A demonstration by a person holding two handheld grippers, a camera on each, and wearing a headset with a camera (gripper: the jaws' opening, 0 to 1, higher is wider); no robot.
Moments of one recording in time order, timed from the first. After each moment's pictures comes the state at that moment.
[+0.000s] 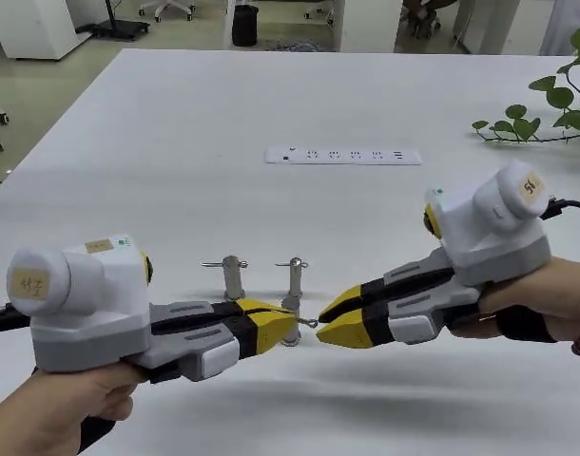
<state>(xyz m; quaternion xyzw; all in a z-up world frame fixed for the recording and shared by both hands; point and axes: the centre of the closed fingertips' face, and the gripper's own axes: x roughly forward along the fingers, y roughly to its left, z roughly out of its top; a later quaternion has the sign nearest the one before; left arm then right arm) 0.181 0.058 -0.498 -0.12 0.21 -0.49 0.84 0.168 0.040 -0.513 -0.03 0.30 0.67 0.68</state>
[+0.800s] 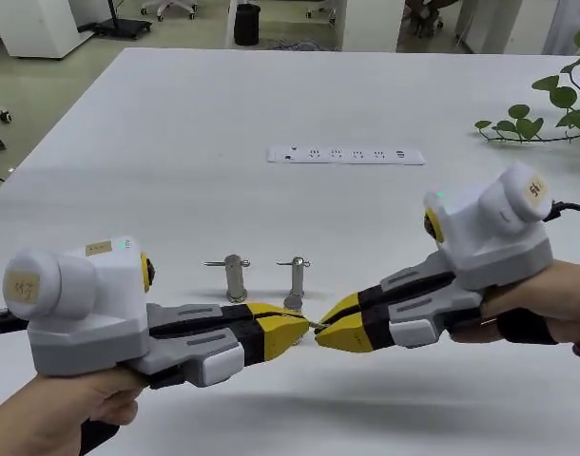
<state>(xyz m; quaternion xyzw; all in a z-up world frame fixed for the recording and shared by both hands) 0.169 0.048 -0.487 -0.15 0.20 -0.53 0.81 0.156 0.046 -0.508 -0.04 0.29 0.69 0.66</state>
